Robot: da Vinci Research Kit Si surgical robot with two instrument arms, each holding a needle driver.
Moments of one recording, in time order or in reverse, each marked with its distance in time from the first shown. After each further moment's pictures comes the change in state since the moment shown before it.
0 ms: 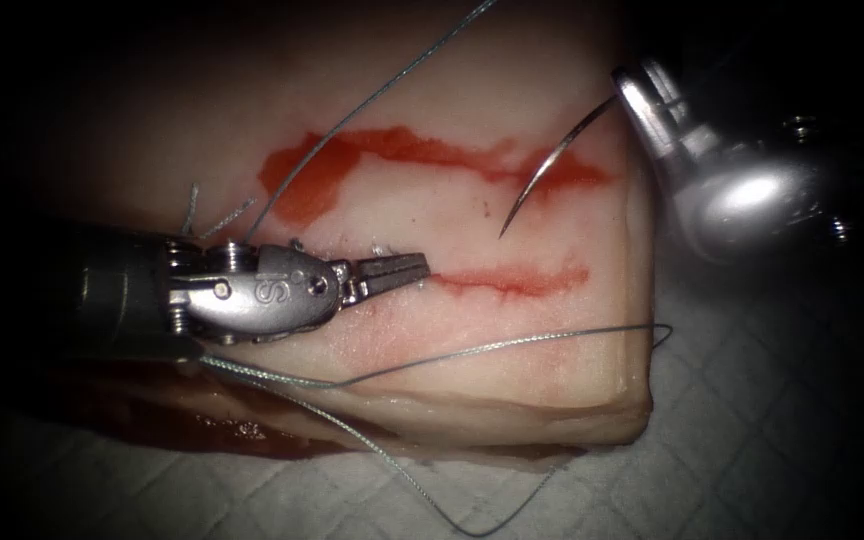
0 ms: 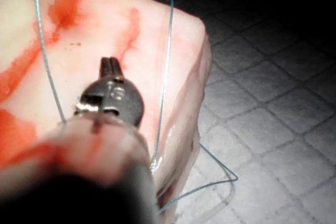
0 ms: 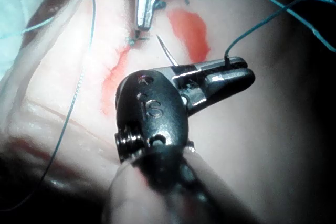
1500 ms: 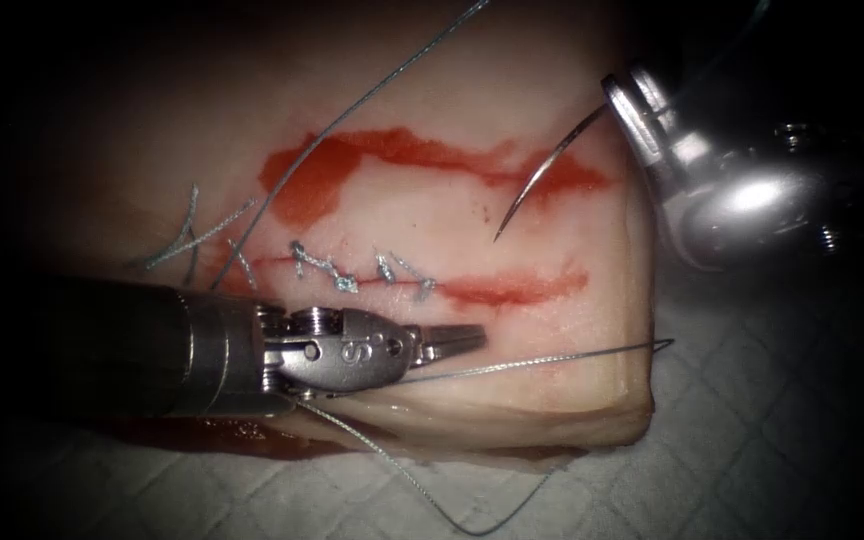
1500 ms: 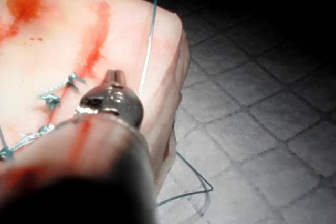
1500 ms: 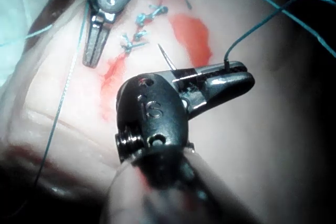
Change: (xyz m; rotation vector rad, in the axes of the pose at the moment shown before) right arm 0.000 0.001 0.000 0.022 0.029 -0.019; left arm 0.003 -0.005 0.005 0.130 0.093 -0.024
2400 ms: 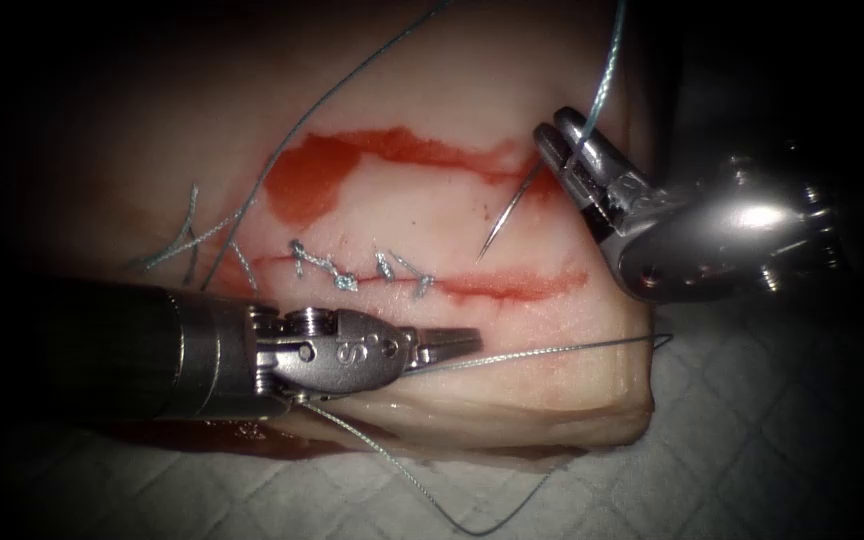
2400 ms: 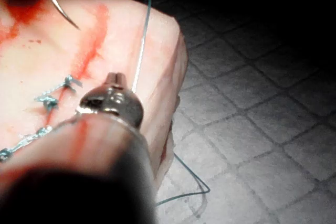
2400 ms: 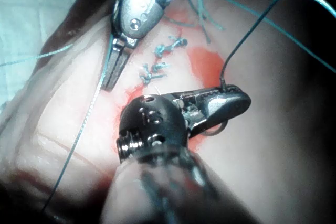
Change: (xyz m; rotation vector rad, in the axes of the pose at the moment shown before) right arm 0.001 0.004 0.000 -0.239 -0.028 -0.304; left arm -0.001 0.000 -0.001 0.011 -0.002 -0.012
